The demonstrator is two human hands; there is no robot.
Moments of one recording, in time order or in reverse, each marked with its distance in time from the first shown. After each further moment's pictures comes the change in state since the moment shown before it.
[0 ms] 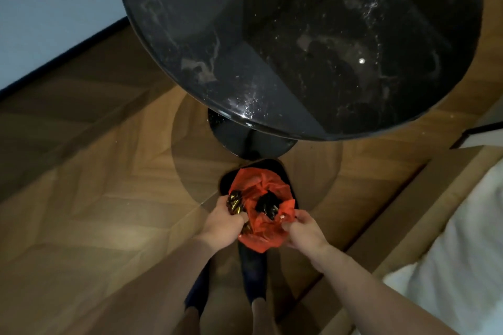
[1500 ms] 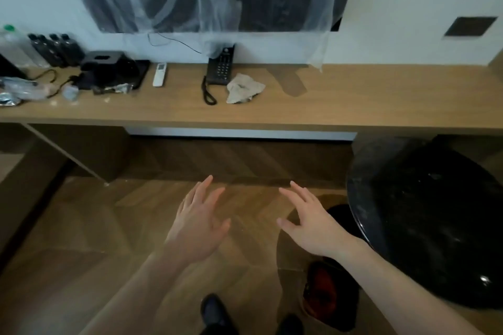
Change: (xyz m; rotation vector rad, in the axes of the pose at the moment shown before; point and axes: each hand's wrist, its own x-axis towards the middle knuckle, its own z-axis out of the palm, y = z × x) left_hand -0.539 -0.078 -0.261 0.196 0.904 0.205; right_hand -0.517 -0.221 0.114 -1.261 -0.395 -1.229
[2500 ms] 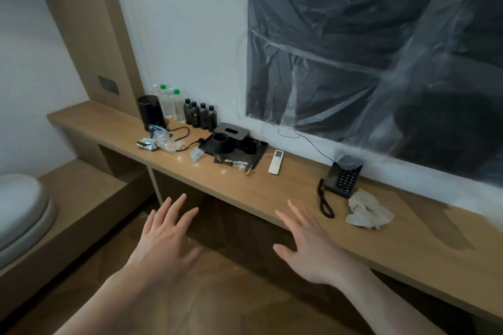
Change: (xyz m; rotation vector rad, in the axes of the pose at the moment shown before) left_hand 0.043 -0.339 -0.253 0.162 0.266 -0.354; right_hand 0.267 -0.379 0.031 -0.431 -0.061 -0.373
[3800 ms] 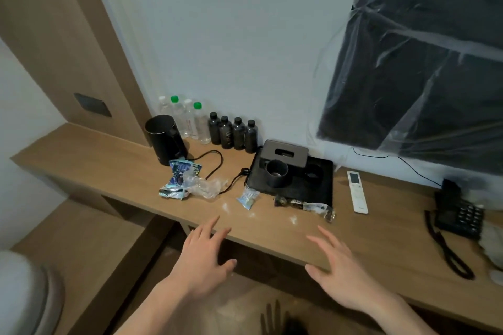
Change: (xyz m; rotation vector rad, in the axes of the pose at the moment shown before) left_hand 0.384 -0.314 -0.019 -0.157 -0.290 0.107; right_hand 0.416 -0.158 0.045 0.307 -0.076 0.228
